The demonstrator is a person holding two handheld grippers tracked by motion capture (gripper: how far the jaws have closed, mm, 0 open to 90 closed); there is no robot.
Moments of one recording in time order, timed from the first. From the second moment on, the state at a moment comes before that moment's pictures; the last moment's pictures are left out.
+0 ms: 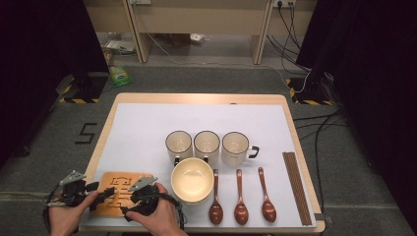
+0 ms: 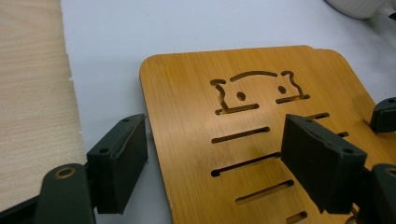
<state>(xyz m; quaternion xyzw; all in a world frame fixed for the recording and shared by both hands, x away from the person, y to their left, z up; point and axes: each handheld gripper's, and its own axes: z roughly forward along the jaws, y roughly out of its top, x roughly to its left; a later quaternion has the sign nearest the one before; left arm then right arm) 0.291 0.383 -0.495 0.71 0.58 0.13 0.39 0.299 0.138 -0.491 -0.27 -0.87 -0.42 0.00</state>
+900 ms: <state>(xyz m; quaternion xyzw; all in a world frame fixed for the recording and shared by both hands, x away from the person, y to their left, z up) 0.290 0.383 -0.494 0.69 0.61 0.13 0.38 0.298 0.142 -0.492 -0.26 -0.87 -0.42 0.01</state>
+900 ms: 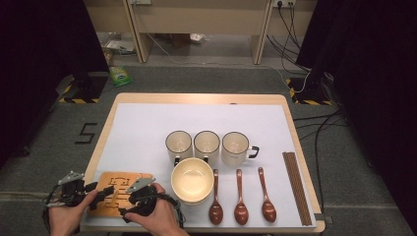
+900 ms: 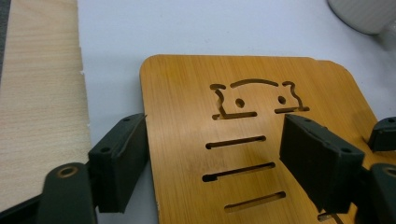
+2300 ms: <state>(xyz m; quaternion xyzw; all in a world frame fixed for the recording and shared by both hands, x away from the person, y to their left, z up) 0.281 0.368 -0.442 0.67 0.55 0.14 0.47 0.302 0.135 -0.496 -0.22 -0.87 -0.44 0.02</state>
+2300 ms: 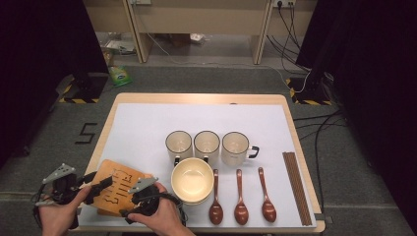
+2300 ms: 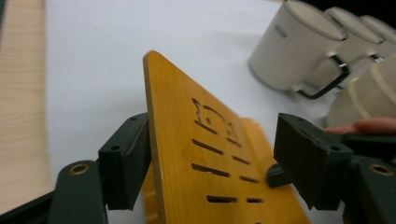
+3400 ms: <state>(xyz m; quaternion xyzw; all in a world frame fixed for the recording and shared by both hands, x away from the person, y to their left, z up) 0.284 0.359 -0.452 0.69 0.54 0.11 0.47 0.302 0.134 -0.498 -0.22 -0.87 -0.44 0.02</state>
